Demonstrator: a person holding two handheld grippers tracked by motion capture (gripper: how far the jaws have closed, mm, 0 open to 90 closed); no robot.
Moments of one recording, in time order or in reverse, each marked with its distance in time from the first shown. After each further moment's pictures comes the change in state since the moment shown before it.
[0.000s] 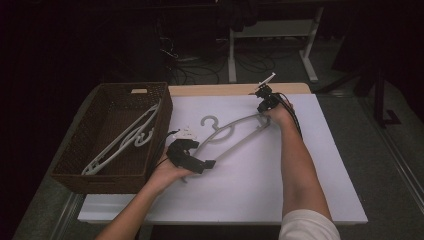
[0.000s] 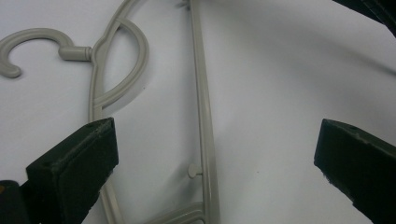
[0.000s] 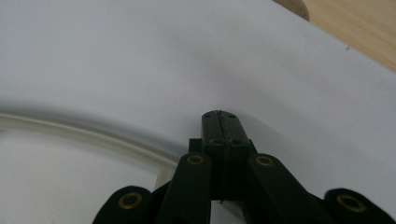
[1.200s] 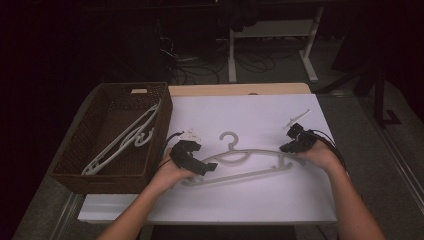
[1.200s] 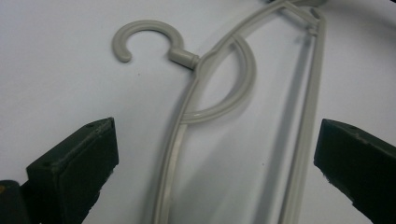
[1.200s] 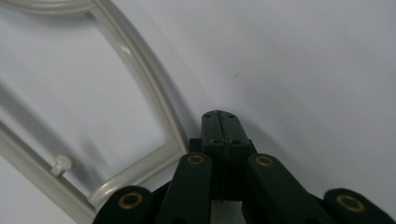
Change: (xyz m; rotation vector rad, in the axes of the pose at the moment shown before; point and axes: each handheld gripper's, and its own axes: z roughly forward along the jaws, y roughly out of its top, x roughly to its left) left arm 0.000 -0.003 0.011 0.063 0.001 0.015; right arm 0.017 -0.155 -0.081 0.016 0.236 -0.182
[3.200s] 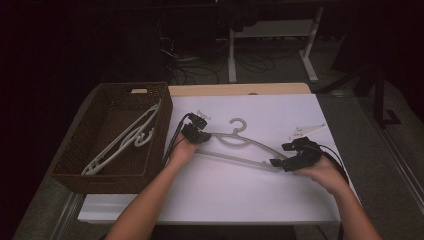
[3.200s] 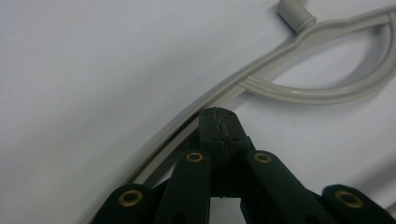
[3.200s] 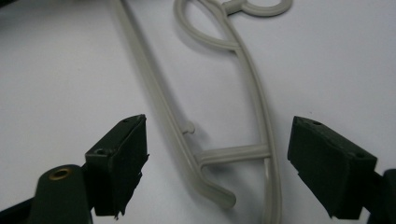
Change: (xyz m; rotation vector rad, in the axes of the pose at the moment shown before) left arm 0.069 0.045 0.065 0.157 0.279 -0.060; right arm 0.054 -0.024 -0.032 -0.297 0.052 0.003
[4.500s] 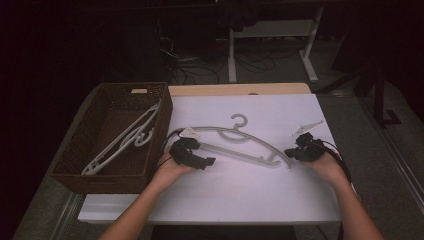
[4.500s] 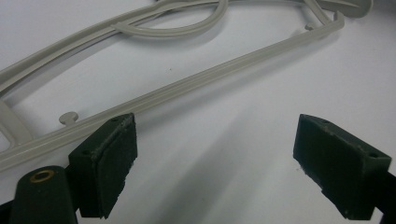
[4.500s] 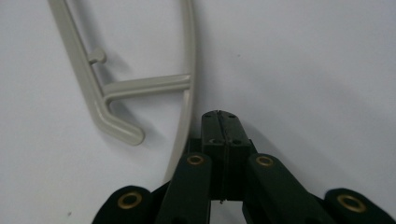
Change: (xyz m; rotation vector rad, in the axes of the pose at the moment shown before) left arm -0.038 -0.056 -0.066 -0.132 -0.195 0.033; right arm -0.040 -0.014 0.015 0.158 -0.113 0.030
